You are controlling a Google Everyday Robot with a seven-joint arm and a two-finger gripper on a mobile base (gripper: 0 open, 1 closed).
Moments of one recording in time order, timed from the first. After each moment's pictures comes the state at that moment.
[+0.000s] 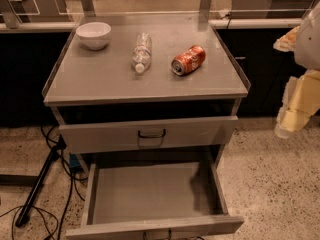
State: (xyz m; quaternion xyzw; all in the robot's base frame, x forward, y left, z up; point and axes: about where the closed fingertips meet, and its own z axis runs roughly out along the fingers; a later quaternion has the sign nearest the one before) arm 0.438 -0.217 0.977 -0.60 0.78 -0.03 0.16
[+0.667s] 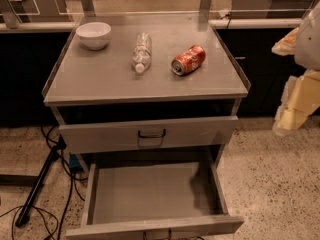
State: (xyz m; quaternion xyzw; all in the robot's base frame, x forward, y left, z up) arm 0.438 -0.217 0.977 -0.60 0.78 -0.03 0.16
